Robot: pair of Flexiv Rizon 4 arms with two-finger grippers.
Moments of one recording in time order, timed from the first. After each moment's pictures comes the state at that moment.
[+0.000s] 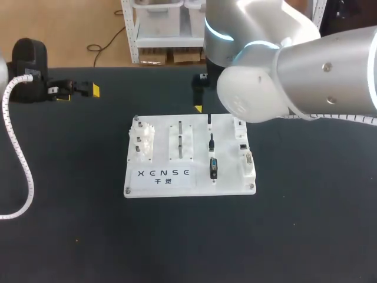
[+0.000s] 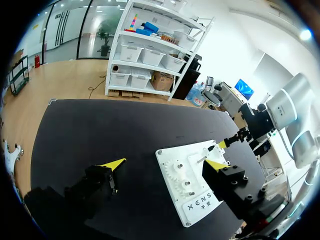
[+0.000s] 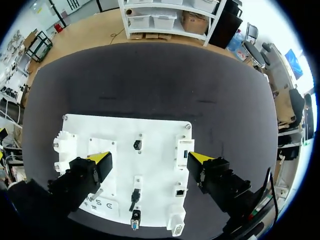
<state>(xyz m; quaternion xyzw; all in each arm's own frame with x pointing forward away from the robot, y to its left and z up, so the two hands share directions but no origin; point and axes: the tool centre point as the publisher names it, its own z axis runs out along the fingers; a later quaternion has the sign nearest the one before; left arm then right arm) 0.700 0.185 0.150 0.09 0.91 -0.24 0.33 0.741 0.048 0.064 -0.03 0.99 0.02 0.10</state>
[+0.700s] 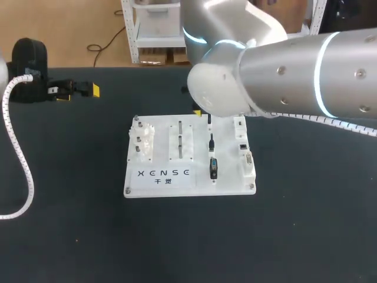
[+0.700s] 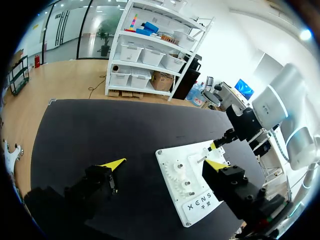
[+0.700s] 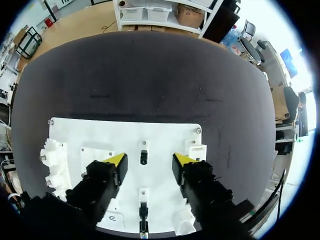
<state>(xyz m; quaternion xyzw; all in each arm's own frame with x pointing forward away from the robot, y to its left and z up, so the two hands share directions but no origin) 0.700 0.185 0.150 0.09 0.91 -0.24 0.33 0.753 0.061 0.032 -0.01 1.00 -0.02 0.07</state>
